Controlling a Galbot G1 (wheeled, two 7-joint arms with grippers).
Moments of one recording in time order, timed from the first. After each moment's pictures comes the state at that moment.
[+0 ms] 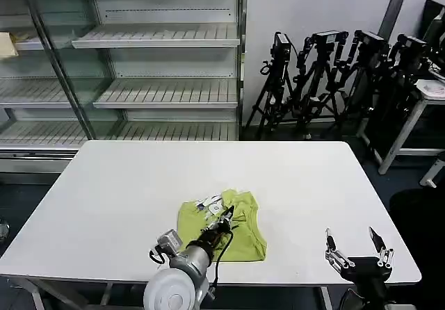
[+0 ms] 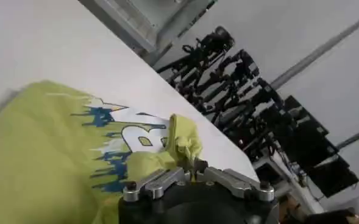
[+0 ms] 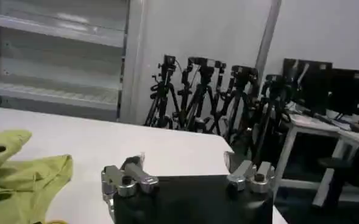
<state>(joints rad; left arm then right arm) 1.24 -1.49 -0.14 -2.08 -0.96 0.47 -0.44 -1.90 1.25 0.63 2.55 0.17 -0.36 0.29</state>
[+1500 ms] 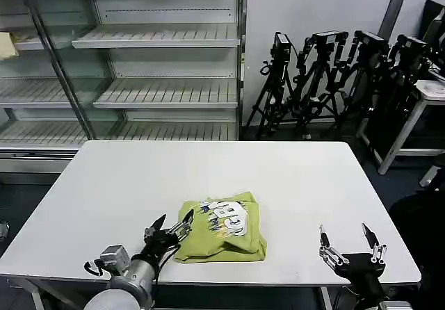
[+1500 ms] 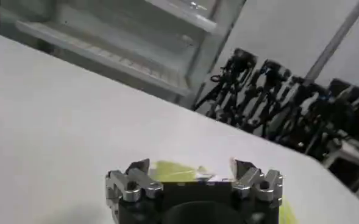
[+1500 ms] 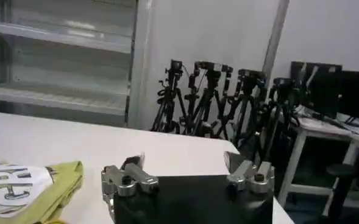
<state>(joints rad) 1.43 -1.31 -0.39 -2.25 -0.70 0.53 -0.30 -1.87 1.24 0.60 2.56 0.17 -0.36 0.29</state>
